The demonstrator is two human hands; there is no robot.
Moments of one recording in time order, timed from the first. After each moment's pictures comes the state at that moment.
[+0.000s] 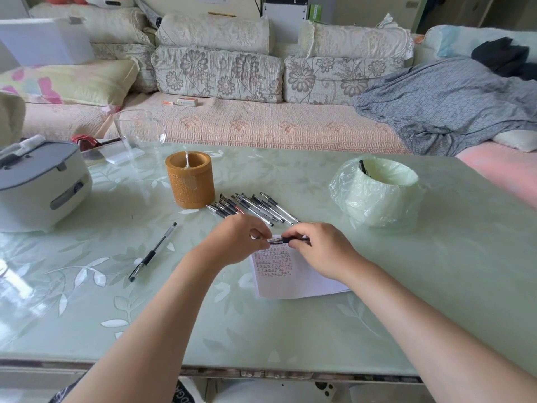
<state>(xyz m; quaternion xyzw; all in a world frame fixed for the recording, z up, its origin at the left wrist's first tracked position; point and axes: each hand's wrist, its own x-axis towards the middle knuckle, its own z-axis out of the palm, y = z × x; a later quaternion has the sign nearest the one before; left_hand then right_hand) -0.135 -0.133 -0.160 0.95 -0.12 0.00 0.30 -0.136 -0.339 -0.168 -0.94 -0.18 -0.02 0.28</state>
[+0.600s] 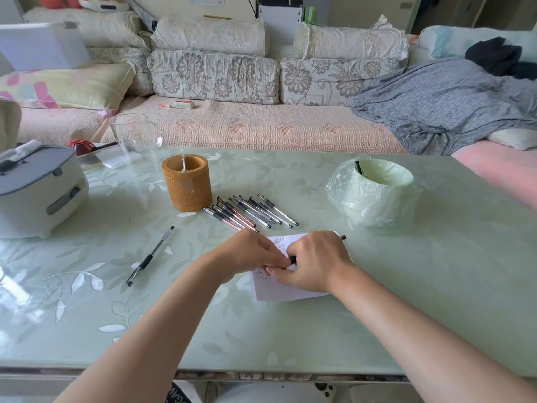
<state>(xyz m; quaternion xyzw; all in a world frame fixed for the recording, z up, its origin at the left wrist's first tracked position) -0.157 -0.157 -0.149 0.86 -0.02 -0.18 0.48 -0.153 -0.327 -0.172 -0.96 -0.23 -0.14 0.03</state>
